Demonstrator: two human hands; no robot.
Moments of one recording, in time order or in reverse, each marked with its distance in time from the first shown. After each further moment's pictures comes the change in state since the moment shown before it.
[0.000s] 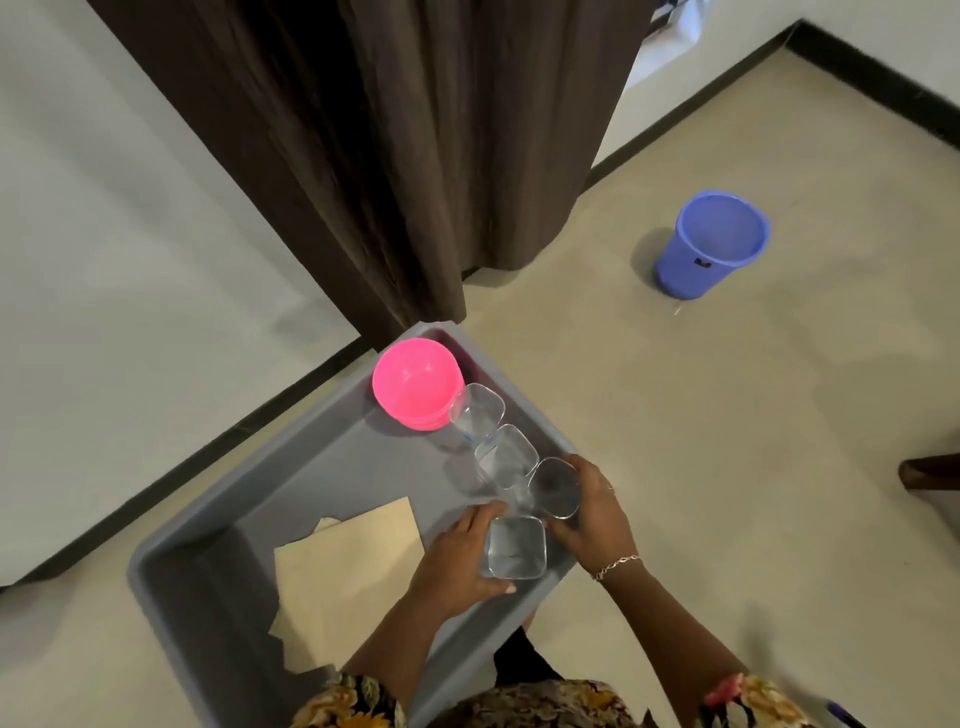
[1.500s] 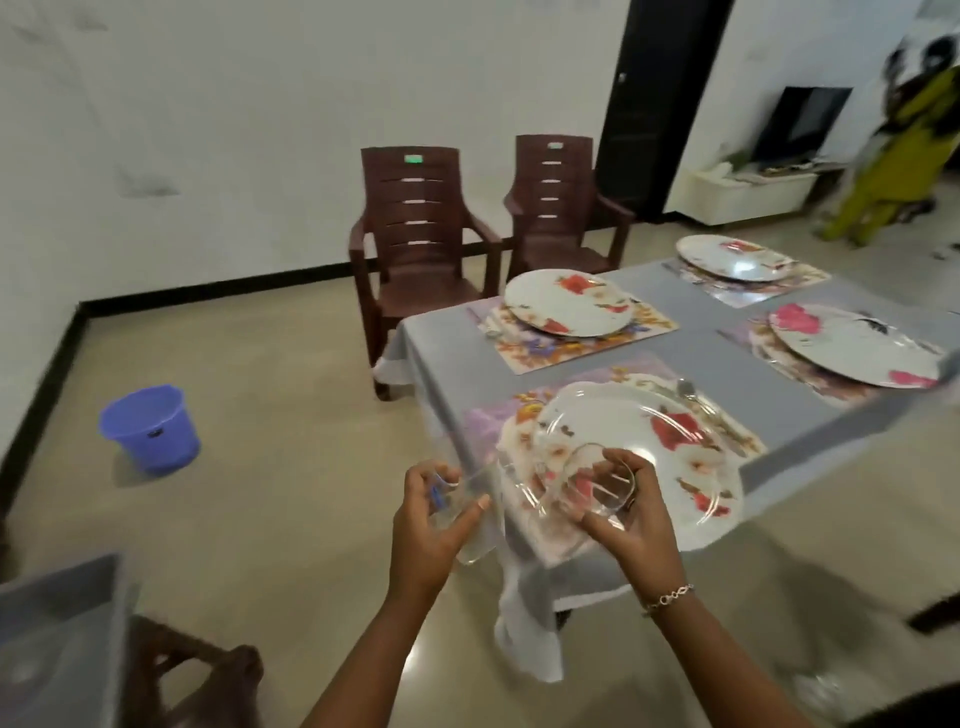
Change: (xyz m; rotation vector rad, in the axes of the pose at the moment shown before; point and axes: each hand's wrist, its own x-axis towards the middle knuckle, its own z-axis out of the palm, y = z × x) left_hand -0.388 0.204 0.240 -0.403 -0.404 0.963; right_hand -0.693 0.014 -0.001 0.486 1.510 0.173
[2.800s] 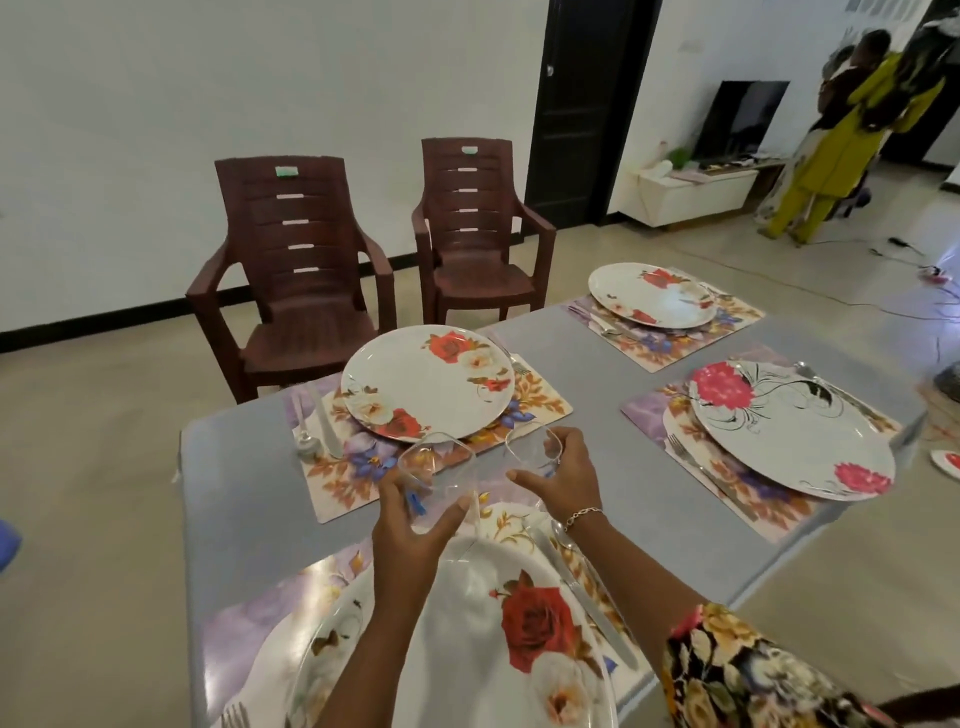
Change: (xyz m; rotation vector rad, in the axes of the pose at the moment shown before) left_hand 0.236 -0.010 0.302 0.034 0.061 -0.041; right_hand 0.355 0.157 -0.173 -0.400 0.086 0.190
